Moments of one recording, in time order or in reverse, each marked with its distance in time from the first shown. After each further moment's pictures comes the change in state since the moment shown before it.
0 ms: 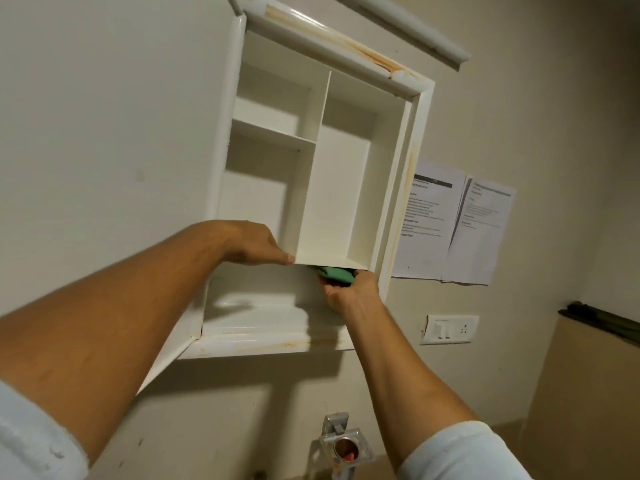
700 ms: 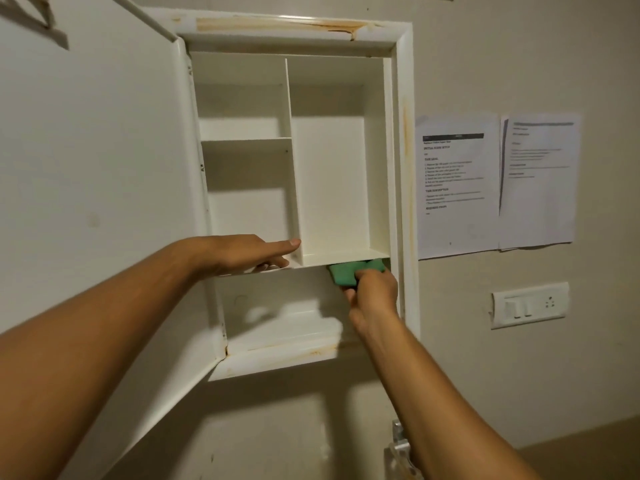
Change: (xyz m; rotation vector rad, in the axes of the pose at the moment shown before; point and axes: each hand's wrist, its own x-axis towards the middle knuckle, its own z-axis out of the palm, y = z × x) left_hand 0.004 0.007 -0.004 -0.129 -0.086 -0.130; right_hand 0.003 0.012 -0.024 -0.279 -0.109 -0.219
